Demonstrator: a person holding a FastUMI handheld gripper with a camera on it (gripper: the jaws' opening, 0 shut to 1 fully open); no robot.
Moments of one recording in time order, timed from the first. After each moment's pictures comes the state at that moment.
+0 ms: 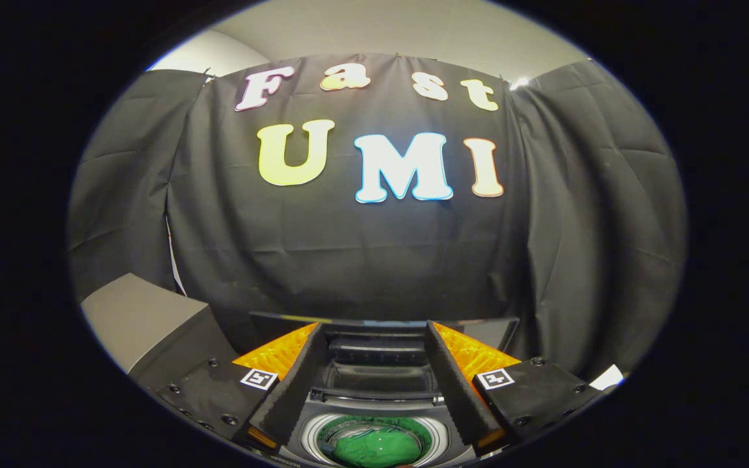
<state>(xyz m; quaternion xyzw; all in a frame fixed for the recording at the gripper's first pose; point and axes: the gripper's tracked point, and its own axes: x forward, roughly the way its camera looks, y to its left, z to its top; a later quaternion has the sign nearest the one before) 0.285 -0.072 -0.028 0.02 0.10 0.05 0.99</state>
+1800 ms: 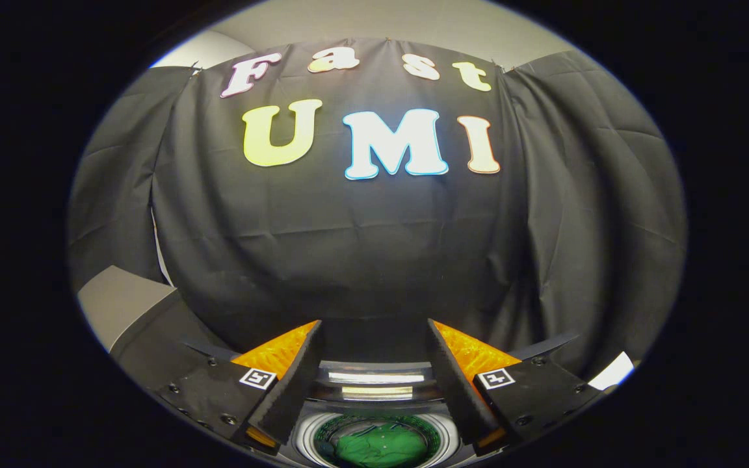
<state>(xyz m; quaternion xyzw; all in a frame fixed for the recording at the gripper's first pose) 0.296 -0.079 -0.089 0.03 0.14 0.04 0.99</state>
